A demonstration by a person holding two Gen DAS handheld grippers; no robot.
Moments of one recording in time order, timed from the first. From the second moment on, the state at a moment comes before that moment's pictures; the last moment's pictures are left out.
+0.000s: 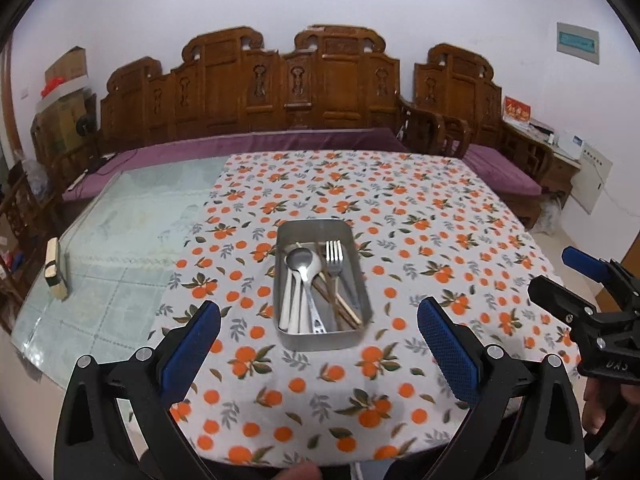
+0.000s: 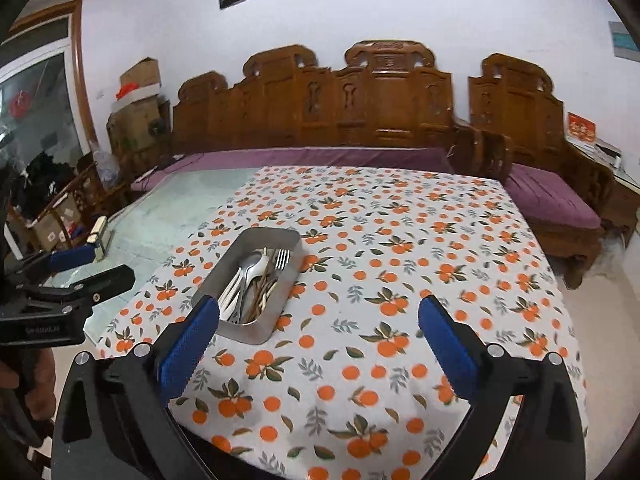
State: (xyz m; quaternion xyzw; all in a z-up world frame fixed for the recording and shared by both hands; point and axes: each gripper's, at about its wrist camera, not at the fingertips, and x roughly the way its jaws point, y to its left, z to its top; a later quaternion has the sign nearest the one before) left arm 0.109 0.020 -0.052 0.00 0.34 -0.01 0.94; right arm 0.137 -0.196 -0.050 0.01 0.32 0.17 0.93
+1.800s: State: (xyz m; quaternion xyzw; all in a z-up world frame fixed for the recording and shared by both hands) left arm 0.014 -0.003 0.048 0.01 0.23 -0.01 0.97; right arm 0.021 -0.218 0.072 0.01 0.17 0.12 0.98
